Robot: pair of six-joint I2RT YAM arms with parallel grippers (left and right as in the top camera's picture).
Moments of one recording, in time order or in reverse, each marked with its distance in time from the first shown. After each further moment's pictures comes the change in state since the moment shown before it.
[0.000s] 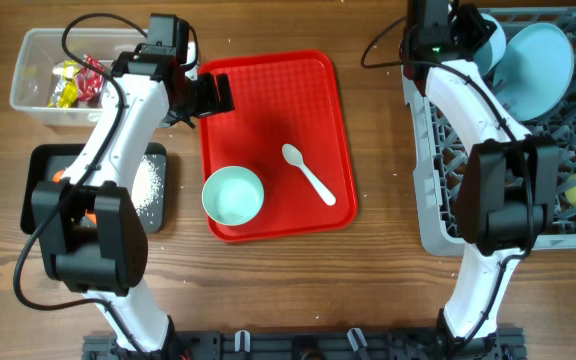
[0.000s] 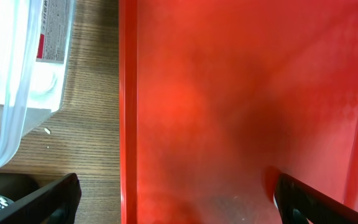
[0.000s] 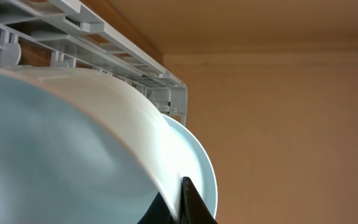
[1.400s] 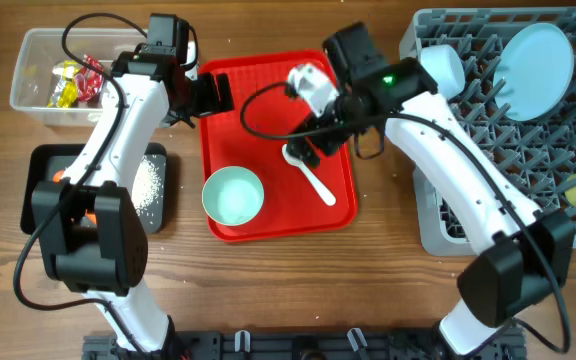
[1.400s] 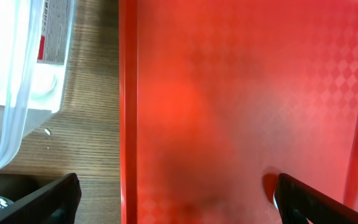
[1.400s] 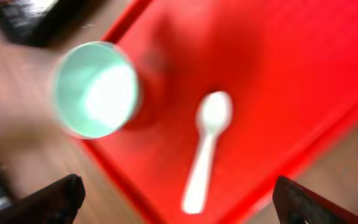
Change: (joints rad) left arm 0.000 0.000 0.000 0.002 0.000 0.000; right arm 0.348 -0.313 -0.007 -0.893 -1.496 0.603
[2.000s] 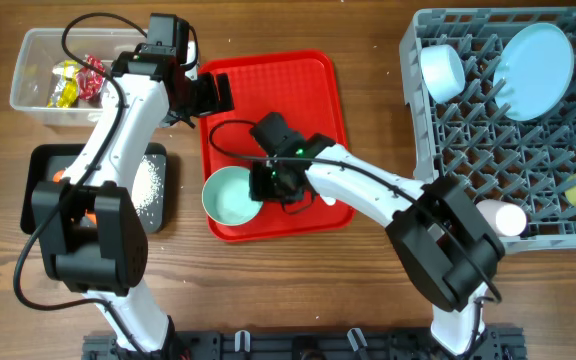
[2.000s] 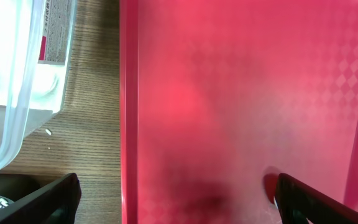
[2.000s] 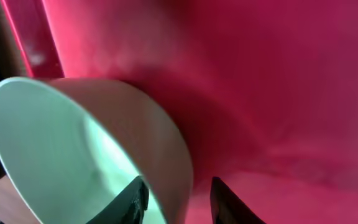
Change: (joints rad) left arm 0.000 0.000 0.000 0.001 -0.003 0.000; right arm 0.264 0.188 -0.332 0.507 0.064 1.091
